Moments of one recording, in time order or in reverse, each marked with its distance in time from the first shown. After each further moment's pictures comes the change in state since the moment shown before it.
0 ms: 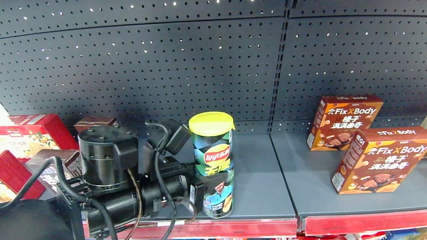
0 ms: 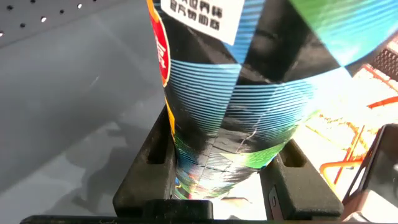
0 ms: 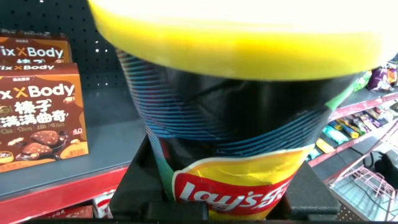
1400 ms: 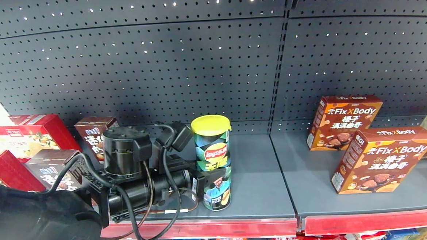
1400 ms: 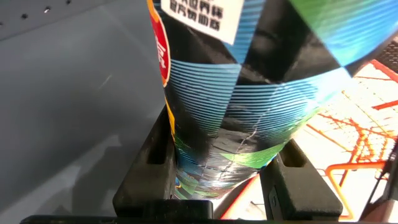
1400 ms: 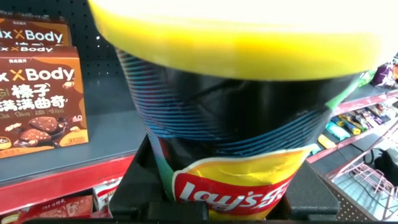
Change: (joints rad) left arm 0.082 0.130 -0.034 -0.080 -0.075 0.010; right arm 0.001 -0.010 0.049 -0.001 0.005 -0.002
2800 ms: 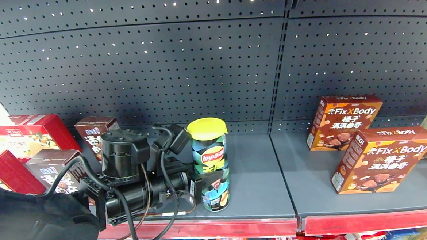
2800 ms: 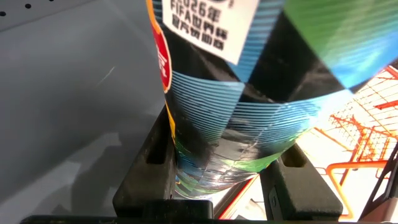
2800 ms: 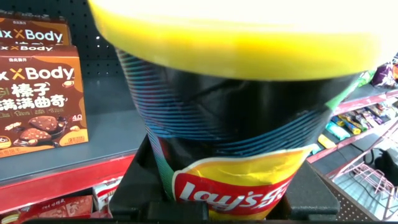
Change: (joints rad) left arm 0.006 -0.004 0.025 -0.001 0.000 0.000; right arm 0.000 -0.009 0.005 0.000 0.000 0.000
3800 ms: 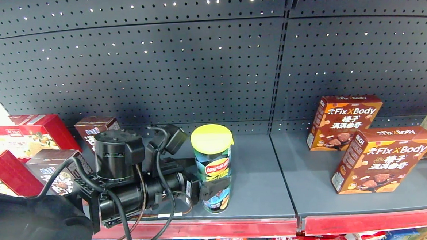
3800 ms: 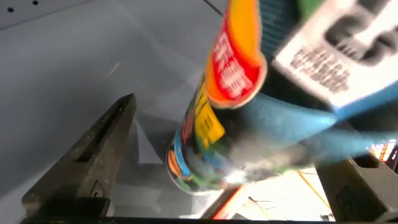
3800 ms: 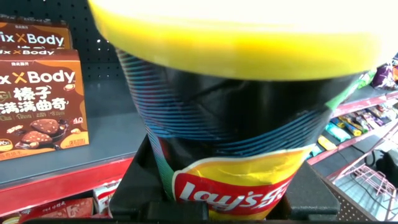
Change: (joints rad) left arm 0.008 -0.027 0.021 0.003 0.003 -0.006; right arm 0.004 0.000 -0.008 -0.001 0.000 0.000
